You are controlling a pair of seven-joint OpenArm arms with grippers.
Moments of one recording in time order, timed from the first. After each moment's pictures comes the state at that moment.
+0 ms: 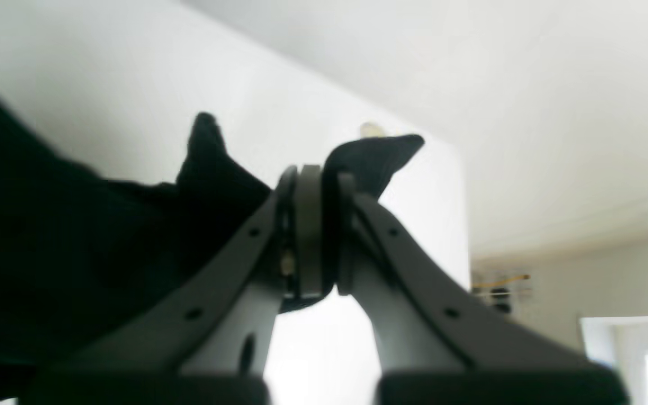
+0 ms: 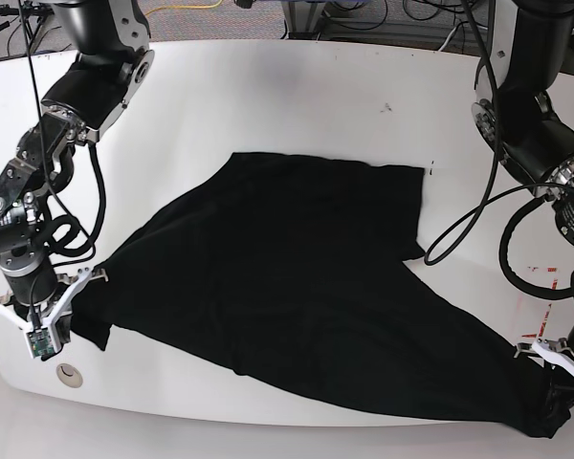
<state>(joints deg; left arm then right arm) -38.0 -16.5 -23.9 103.9 -26.1 -31.3 66.7 22.1 14.3 25.6 109.6 6.6 40.7 -63.4</state>
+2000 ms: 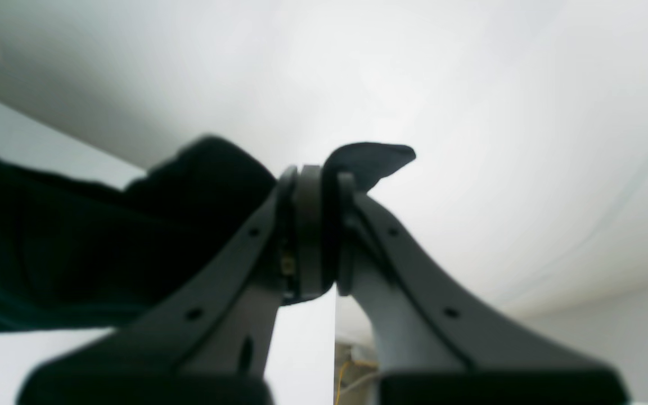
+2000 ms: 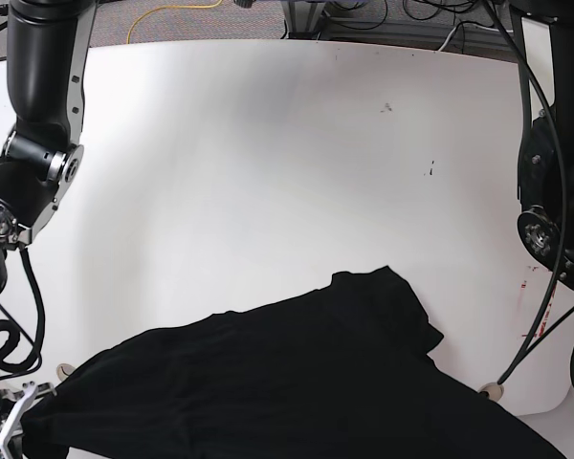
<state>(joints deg) -66.5 -19.0 -24.8 97.1 -27.6 -31.3 69.1 48.8 26.4 12.3 101.2 8.7 40.8 -66.9</state>
